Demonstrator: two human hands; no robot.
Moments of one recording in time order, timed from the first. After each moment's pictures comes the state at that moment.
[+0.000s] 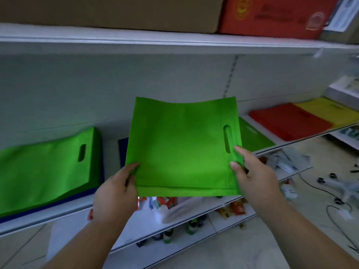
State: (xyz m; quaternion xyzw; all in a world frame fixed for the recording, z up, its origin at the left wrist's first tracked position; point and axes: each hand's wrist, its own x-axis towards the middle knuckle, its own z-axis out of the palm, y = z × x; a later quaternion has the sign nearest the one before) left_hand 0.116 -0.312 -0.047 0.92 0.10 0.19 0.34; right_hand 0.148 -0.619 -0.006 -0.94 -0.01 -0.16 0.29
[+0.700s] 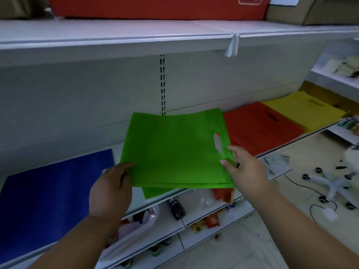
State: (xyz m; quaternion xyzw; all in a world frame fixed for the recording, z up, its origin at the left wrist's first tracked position) left_hand 0.313 -0.558 -0.061 0.92 0.09 0.18 0.33; right_hand 0.346 -0.876 -0.036 -0.94 0.03 -0.10 0.33
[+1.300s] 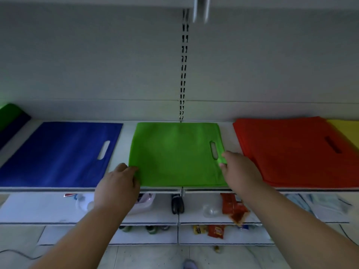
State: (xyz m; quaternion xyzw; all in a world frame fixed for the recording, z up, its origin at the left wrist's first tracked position) left_hand 0.318 -0.653 -0.098 0.96 0.25 0.07 0.10; right_hand 0.481 -0.917 -0.091 -0.97 -0.21 0.04 0.12
